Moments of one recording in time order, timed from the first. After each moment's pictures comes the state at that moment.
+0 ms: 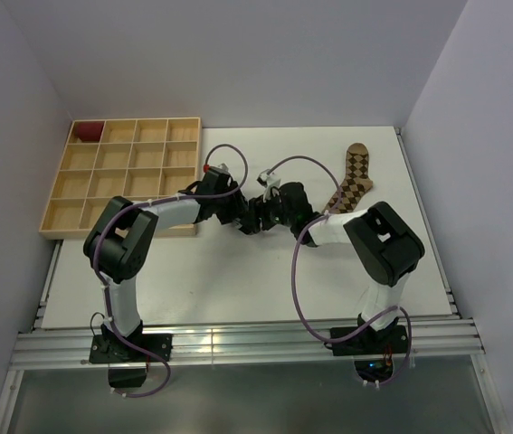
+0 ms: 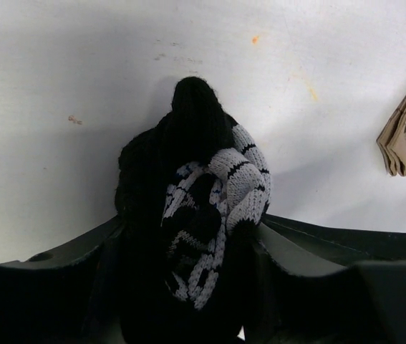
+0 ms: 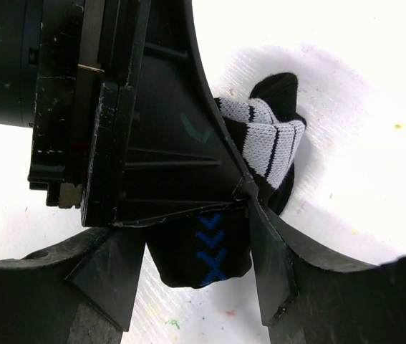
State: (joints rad) left arm -0.56 1.93 1.17 -0.05 0.14 -0.85; right arm 0.57 1.82 0.82 0.54 -0.34 0.21
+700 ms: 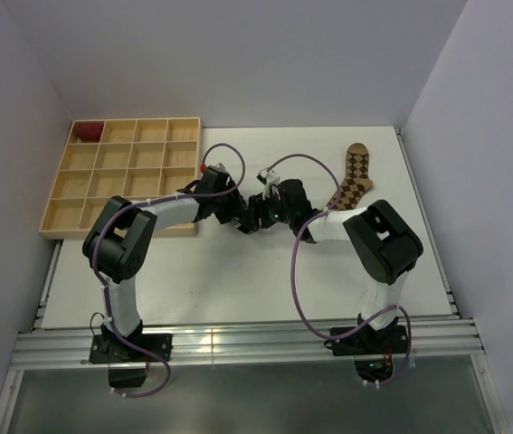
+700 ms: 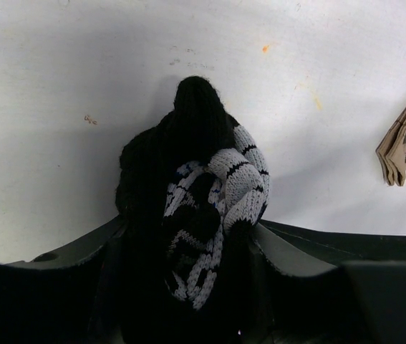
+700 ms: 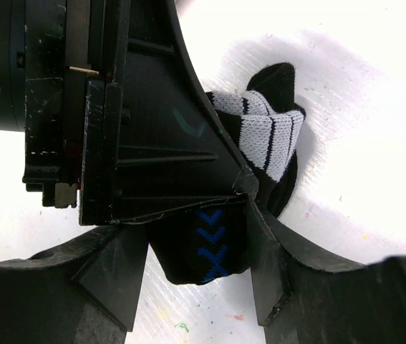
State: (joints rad) left arm -0.55 1.93 1.17 -0.07 0.12 -0.88; right arm 0.56 1.83 0.86 0.48 -0.38 0.25
